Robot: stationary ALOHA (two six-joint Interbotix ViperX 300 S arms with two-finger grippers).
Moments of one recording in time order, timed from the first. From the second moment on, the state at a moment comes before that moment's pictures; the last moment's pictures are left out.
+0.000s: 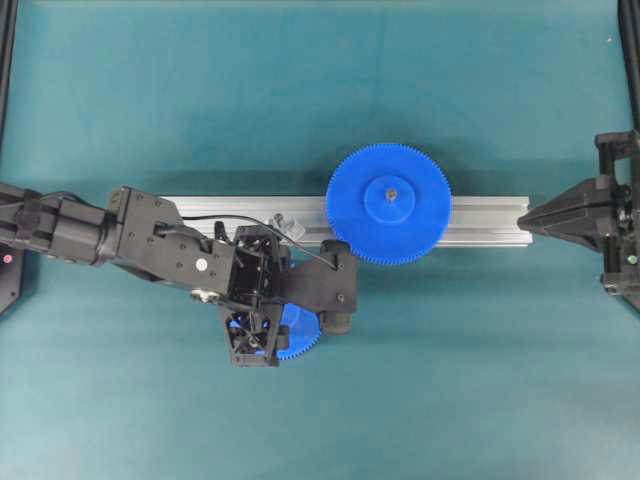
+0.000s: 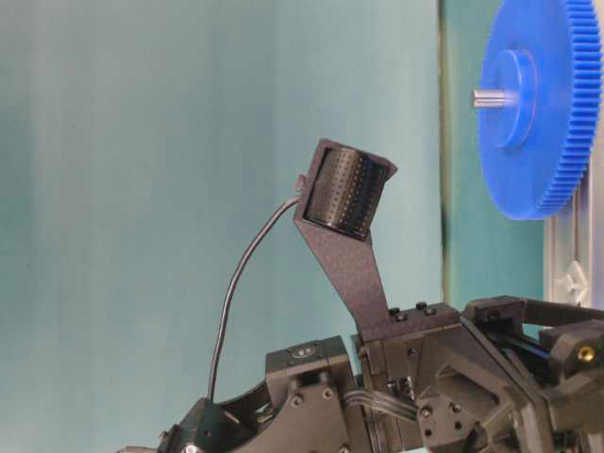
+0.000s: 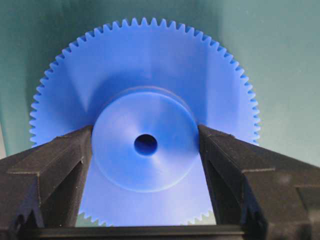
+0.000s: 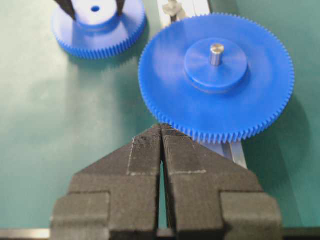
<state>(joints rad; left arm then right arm) -0.14 0.23 0.37 0.02 0.64 -0.12 -0.05 -0.99 1.27 0.03 0.20 0.08</state>
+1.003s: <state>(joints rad) -0.14 0.08 0.25 0.02 0.87 -0.07 -0.04 -0.99 1.28 0.03 0.19 0.08</state>
